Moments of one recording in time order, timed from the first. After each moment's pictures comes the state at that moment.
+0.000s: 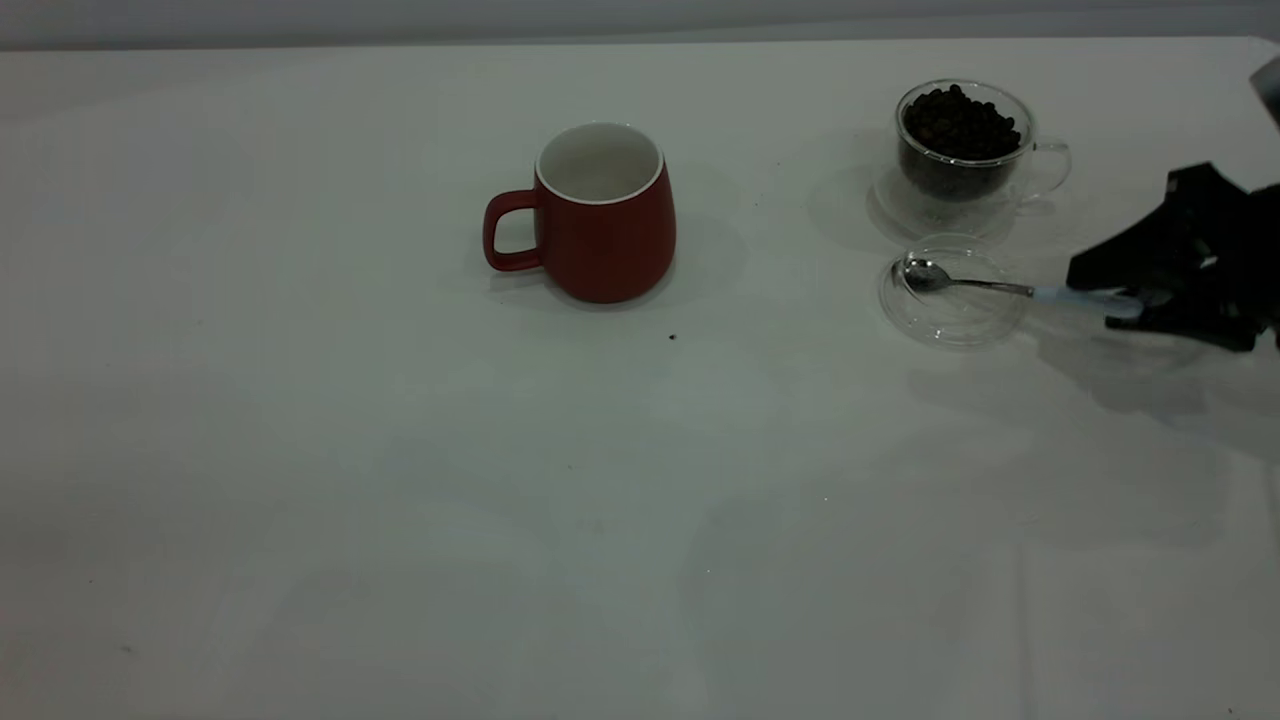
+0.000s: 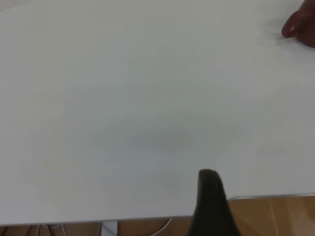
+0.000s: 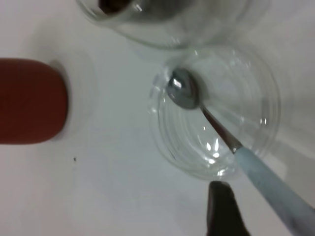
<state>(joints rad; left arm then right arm) -0.01 -0.02 -0.49 -0.01 1.14 0.04 -0.26 2.36 -0.87 1.78 0.76 -1.74</state>
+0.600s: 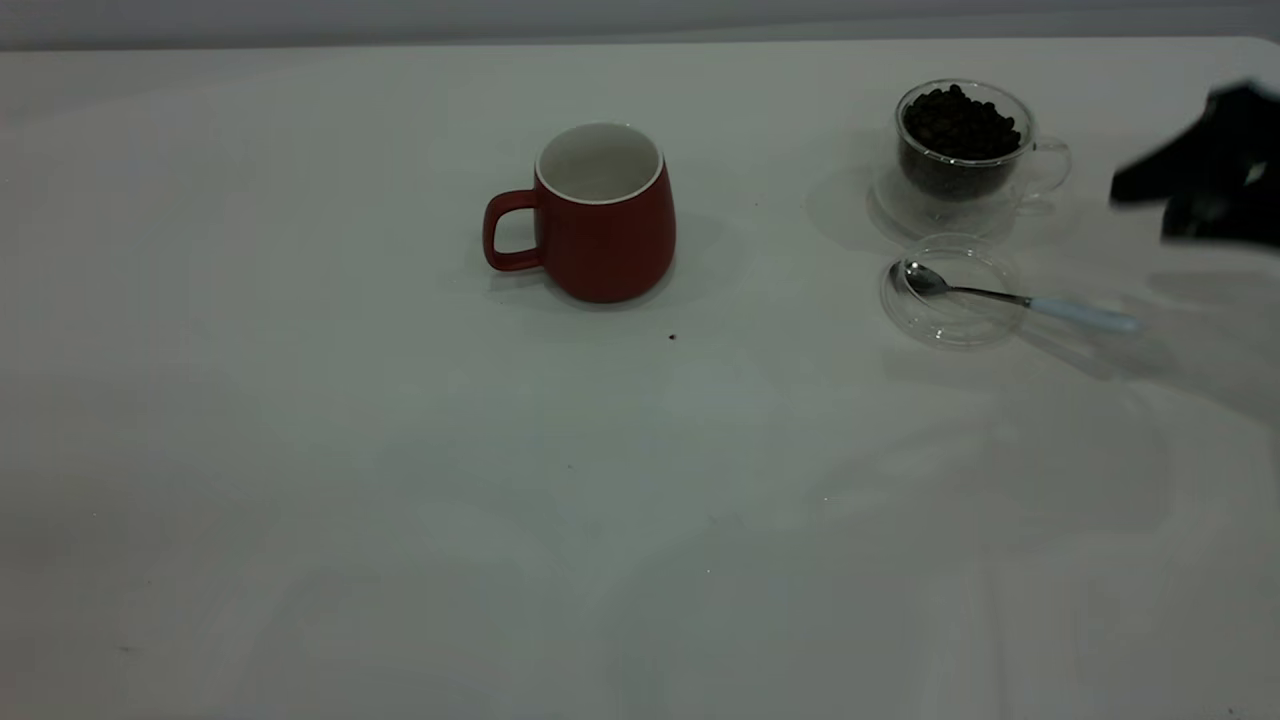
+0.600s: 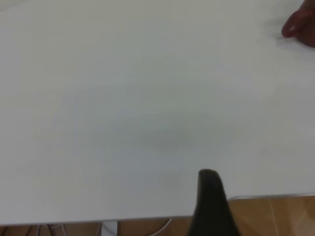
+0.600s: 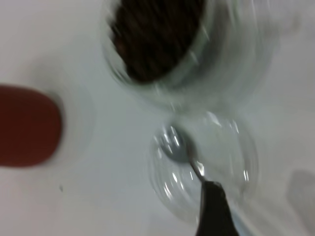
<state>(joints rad) -0.01 -0.02 -0.49 -0.01 1.14 0.04 -0.26 2.17 -0.87 1.78 0.67 -1.78</state>
